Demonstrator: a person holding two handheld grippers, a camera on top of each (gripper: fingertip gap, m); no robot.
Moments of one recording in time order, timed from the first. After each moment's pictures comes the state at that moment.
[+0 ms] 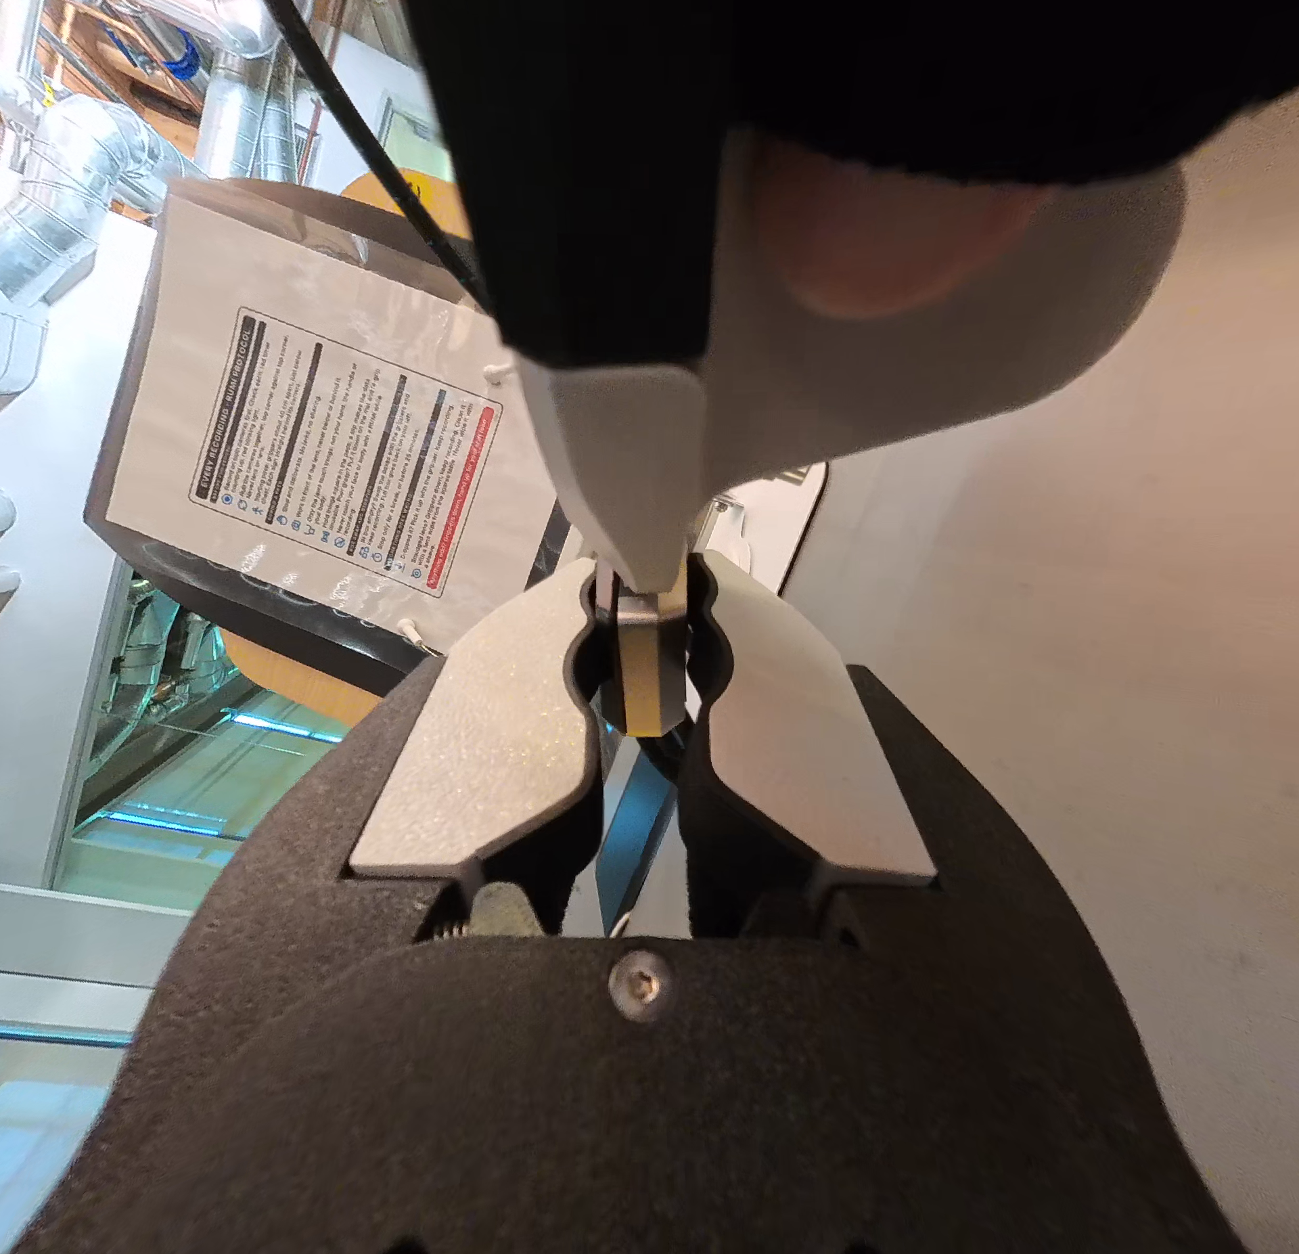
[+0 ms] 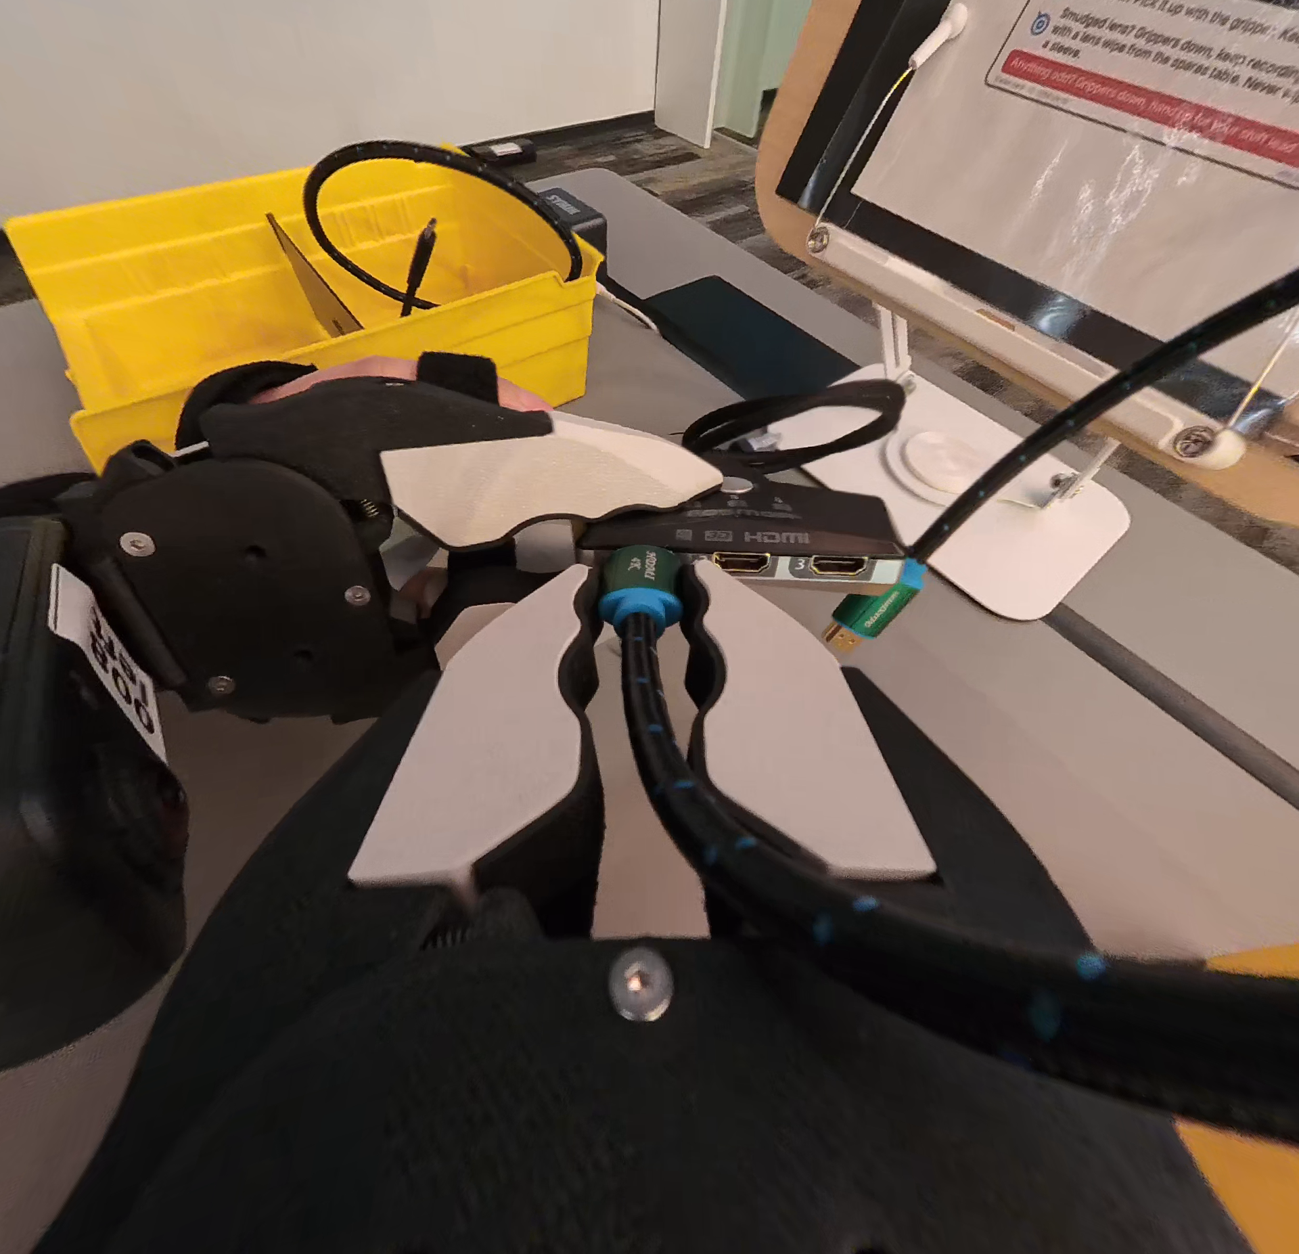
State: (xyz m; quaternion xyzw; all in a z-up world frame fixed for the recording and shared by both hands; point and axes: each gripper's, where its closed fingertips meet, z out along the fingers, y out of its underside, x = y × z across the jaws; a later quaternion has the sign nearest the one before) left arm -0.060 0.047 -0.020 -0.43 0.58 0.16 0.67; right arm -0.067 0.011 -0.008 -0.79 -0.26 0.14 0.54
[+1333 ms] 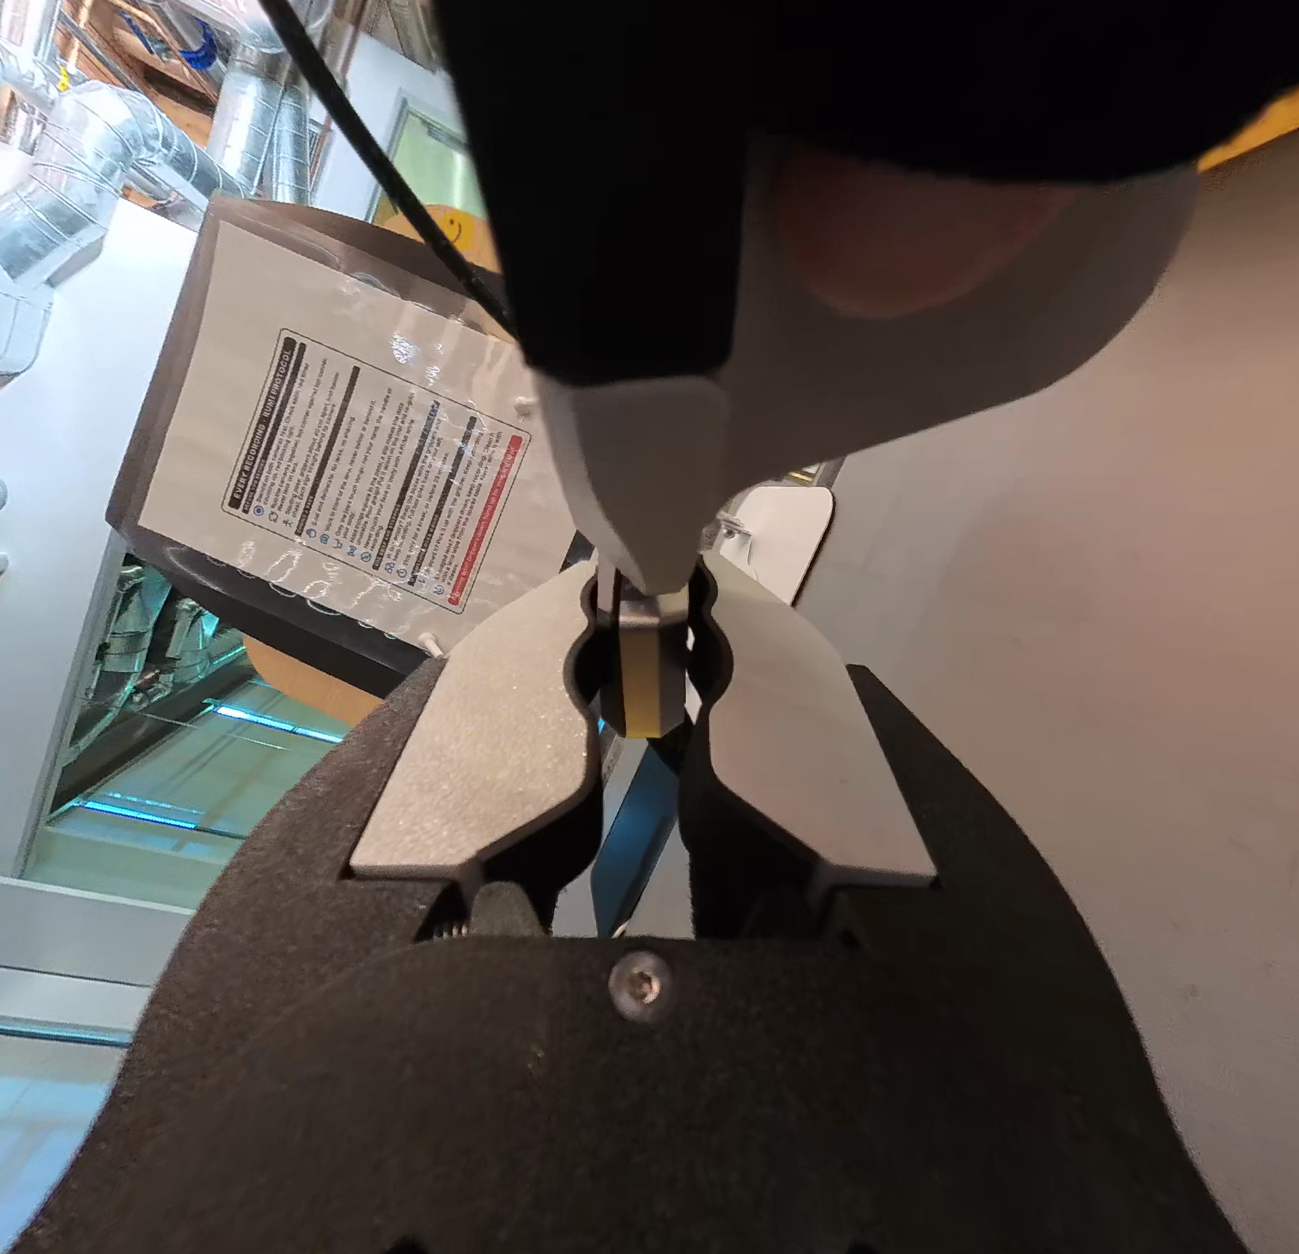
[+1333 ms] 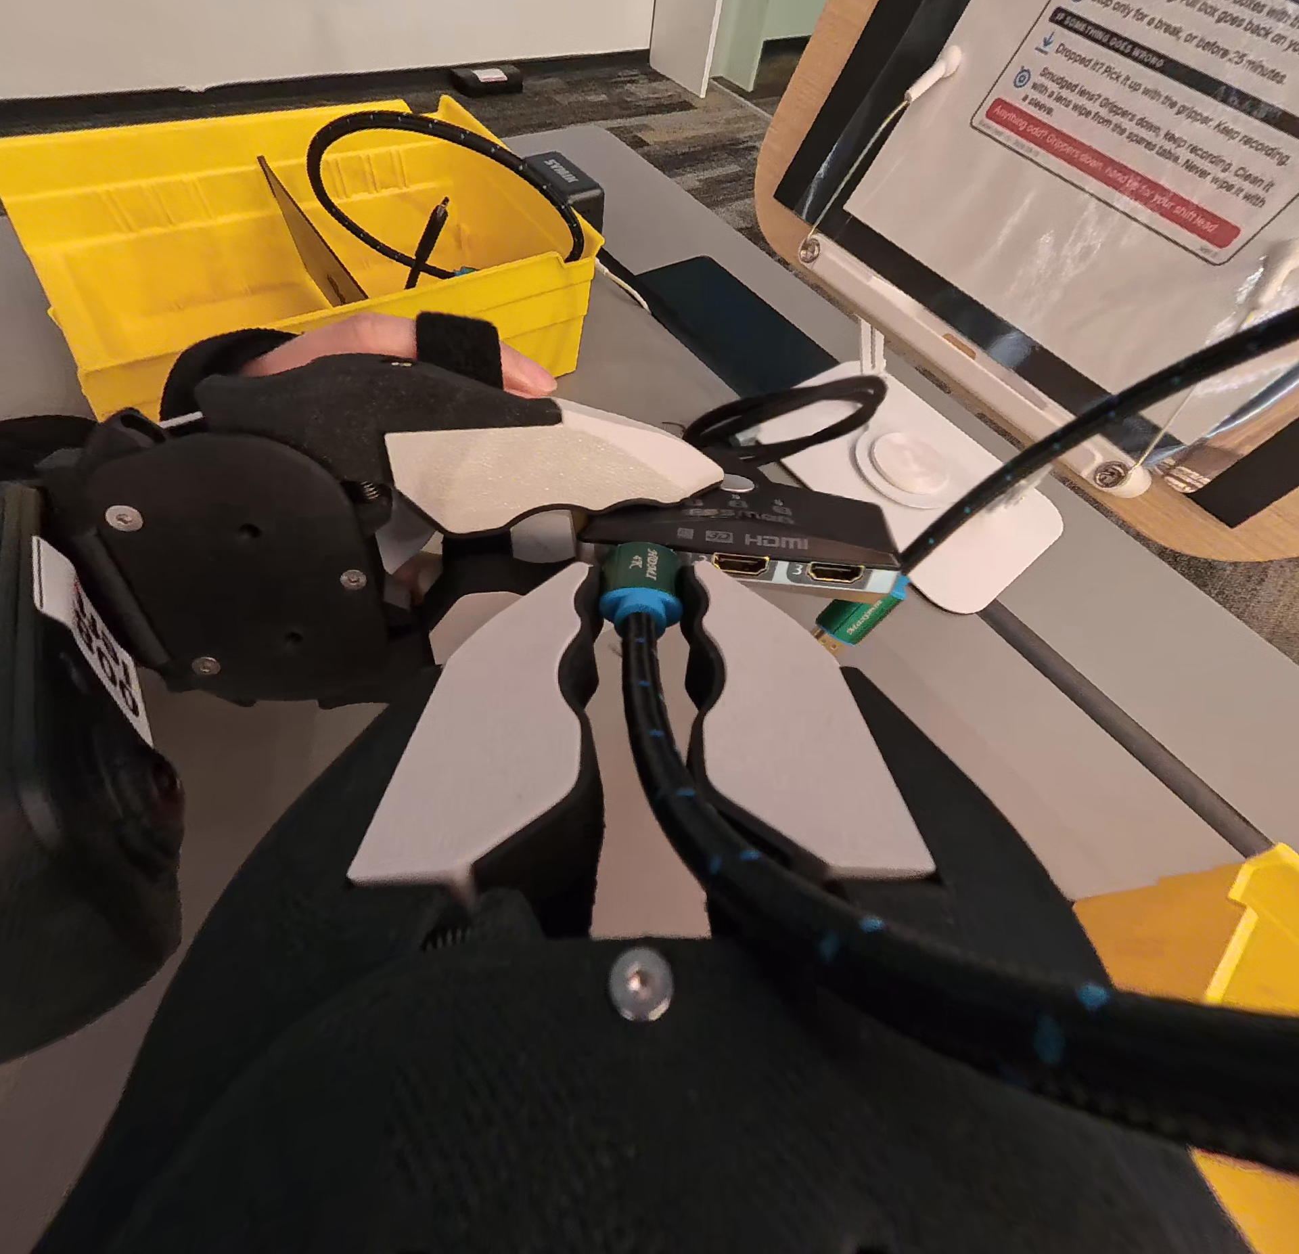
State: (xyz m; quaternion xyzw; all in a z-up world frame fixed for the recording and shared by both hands) left arm -0.054 0.033 0.000 -0.44 0.57 0.15 0.68; right arm -0.061 -0.004 0.011 -0.79 -0.29 0.10 0.52
